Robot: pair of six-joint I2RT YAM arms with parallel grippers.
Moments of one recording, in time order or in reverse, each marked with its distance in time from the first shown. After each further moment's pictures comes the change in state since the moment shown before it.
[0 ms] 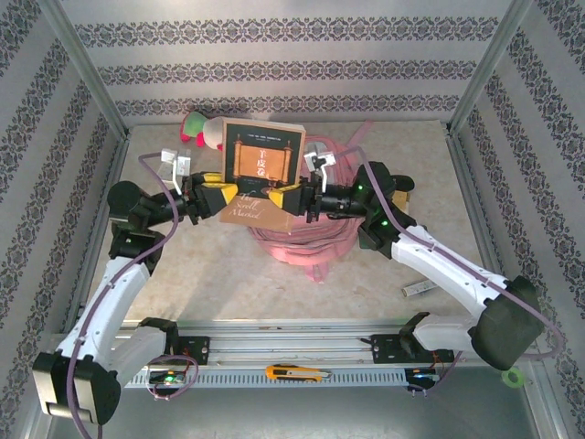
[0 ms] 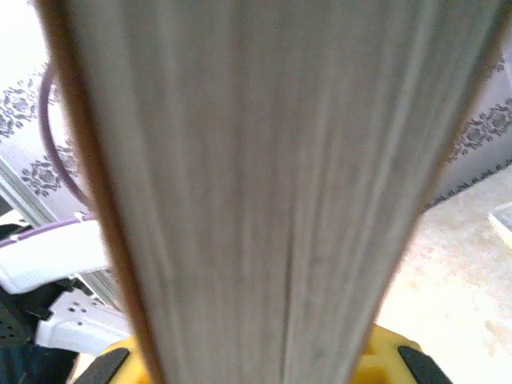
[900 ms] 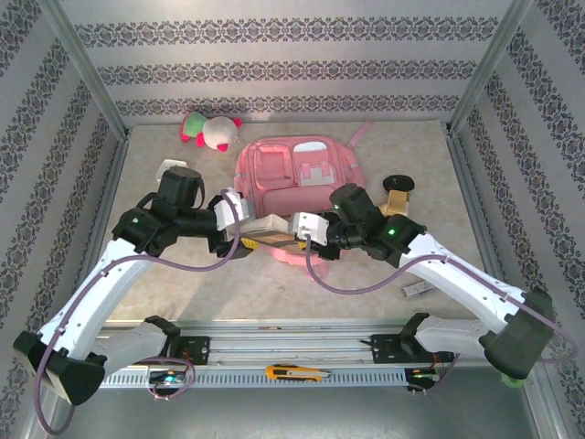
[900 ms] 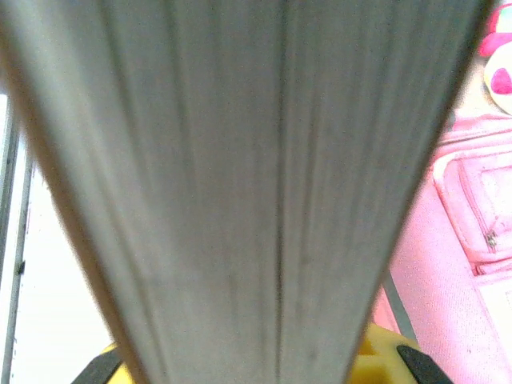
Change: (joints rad) left arm -0.319 0.139 0.366 -1.248 -0.447 1.386; right arm 0.127 -0.060 0.079 -1.003 0.475 -1.249
